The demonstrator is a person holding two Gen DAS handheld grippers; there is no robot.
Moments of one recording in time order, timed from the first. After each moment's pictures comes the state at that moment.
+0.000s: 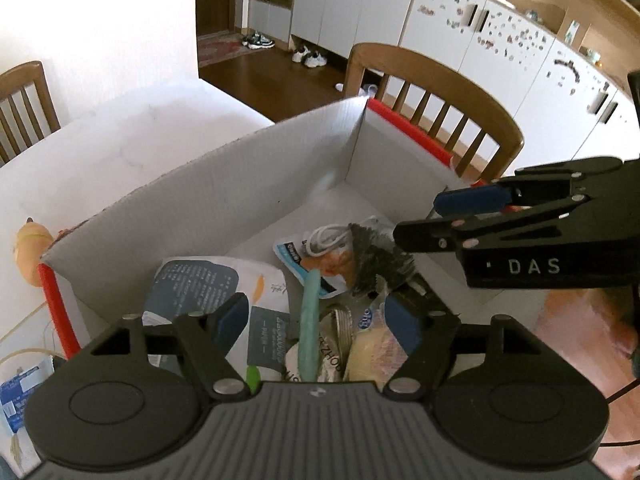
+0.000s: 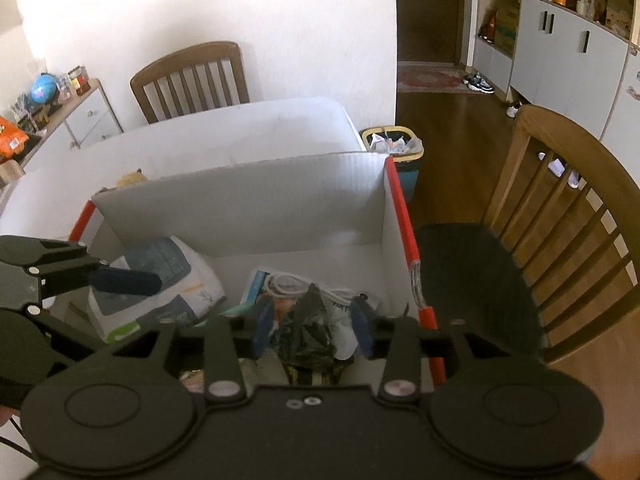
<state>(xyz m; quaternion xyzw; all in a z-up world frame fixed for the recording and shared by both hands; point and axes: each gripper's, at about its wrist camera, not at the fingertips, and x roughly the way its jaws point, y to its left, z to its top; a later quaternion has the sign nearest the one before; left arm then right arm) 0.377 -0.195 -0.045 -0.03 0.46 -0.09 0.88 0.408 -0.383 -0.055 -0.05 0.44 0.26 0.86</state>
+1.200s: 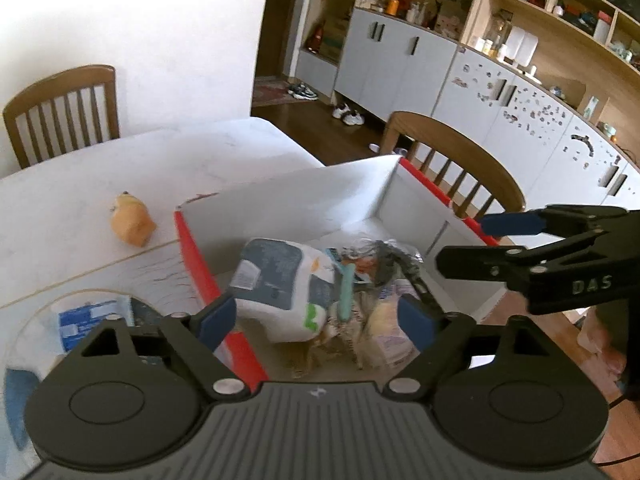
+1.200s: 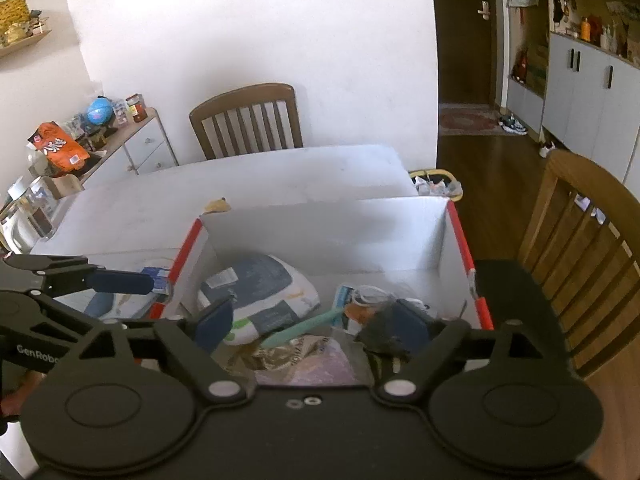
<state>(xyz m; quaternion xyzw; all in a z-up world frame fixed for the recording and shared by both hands) 0.279 -0.147 0.001 -0.09 0.39 -0.02 0.92 0.340 -0.372 -0.004 -0.03 0.37 0.32 0.87</state>
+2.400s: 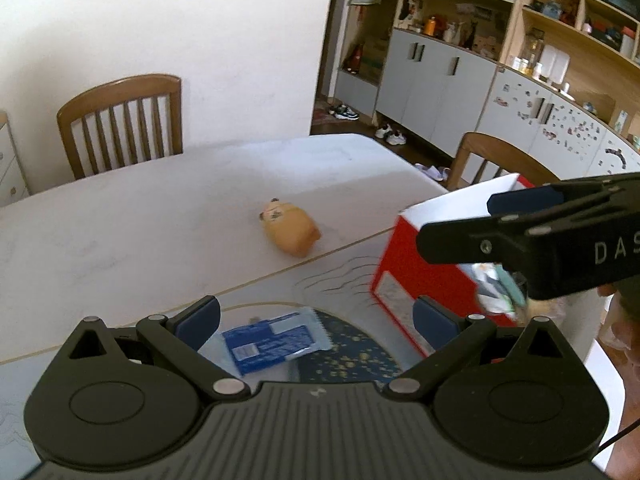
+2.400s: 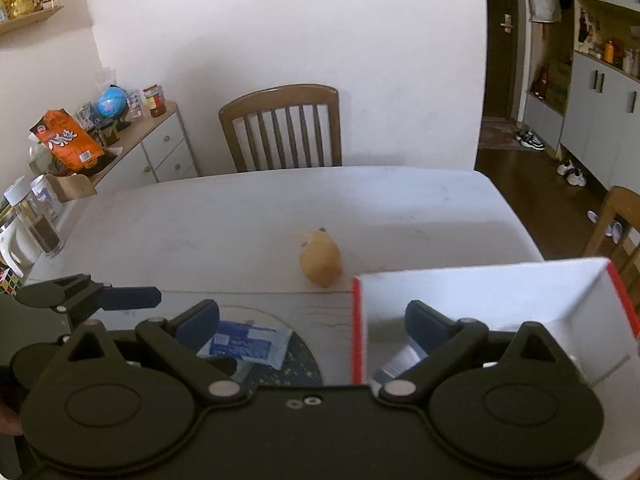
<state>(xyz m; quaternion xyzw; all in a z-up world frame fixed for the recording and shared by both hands) 0.247 0.018 -0.022 -0.07 0.36 0.01 0.93 0.327 -0.171 -0.003 -0.05 0.37 0.32 0.87</state>
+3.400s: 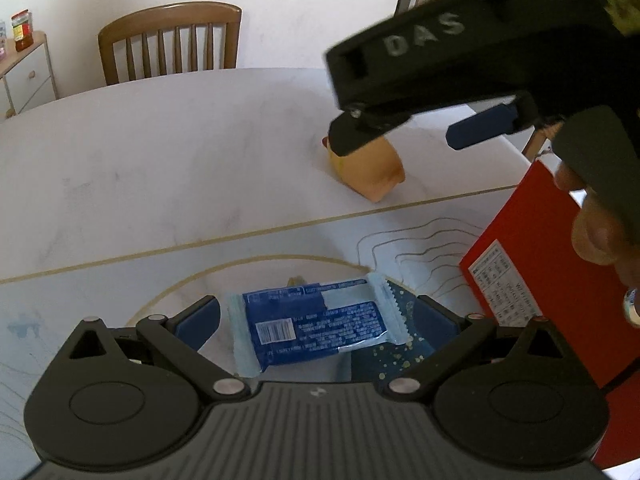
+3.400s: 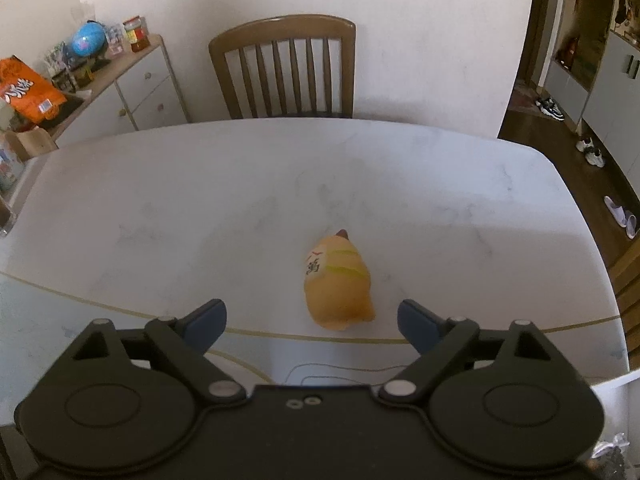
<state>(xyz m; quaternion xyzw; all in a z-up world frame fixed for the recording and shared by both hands) 0.289 0.037 -0.112 -0.12 0.42 0.10 0.90 0.420 -0.072 -0.061 -0.11 0.45 0.31 0.83</state>
